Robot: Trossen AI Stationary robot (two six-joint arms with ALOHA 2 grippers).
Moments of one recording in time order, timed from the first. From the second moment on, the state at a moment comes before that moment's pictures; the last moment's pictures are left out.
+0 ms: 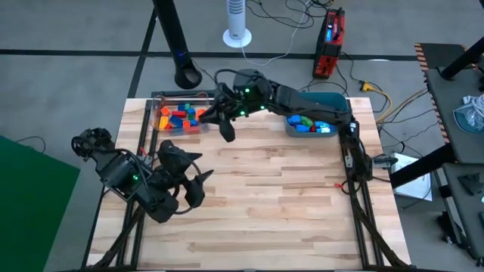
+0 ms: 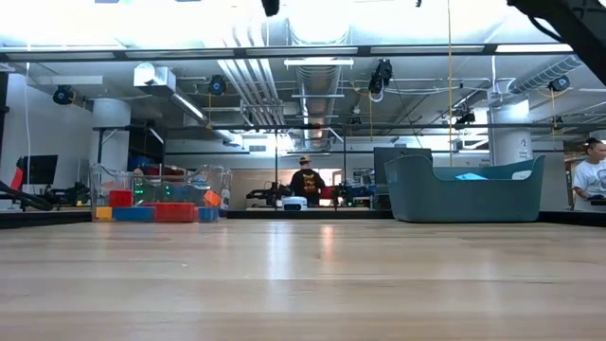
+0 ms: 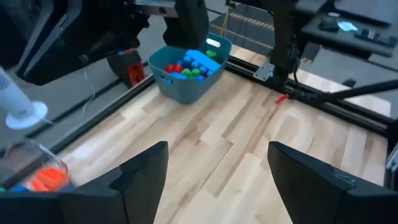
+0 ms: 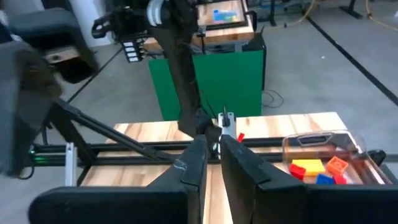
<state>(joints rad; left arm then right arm) -0.65 1.57 1.97 -1.40 -0.98 -1.02 -0.20 2.10 2.35 -0.53 -0.37 0.04</state>
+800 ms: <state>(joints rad) -0.75 1.42 1.97 -1.22 -0.90 -0.53 0.01 1.82 2.29 -0.92 -0.14 0.00</state>
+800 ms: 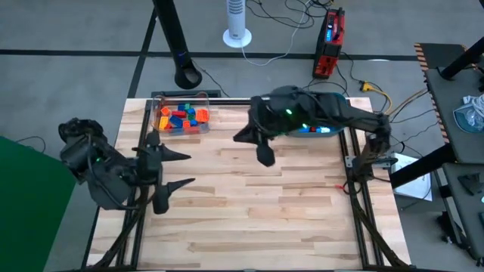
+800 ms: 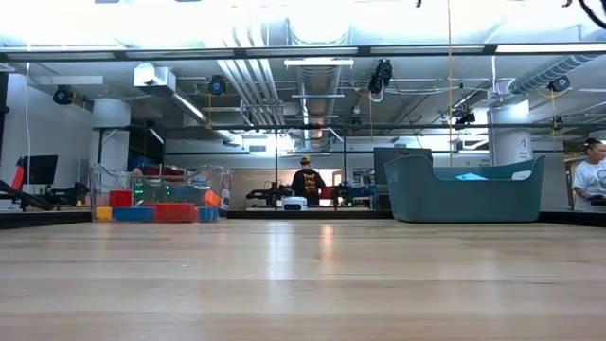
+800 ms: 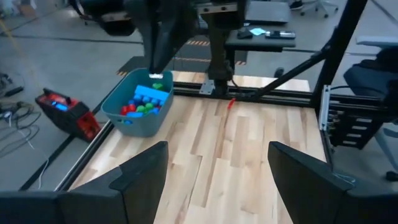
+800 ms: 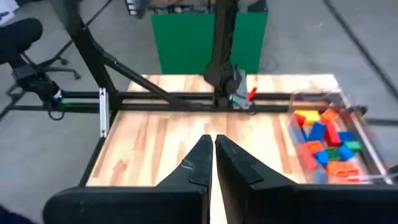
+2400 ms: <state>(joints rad) -0.21 0.43 0.70 -0.02 -0.23 -0.01 0.09 0.97 0.94 0.09 -0.08 0.04</state>
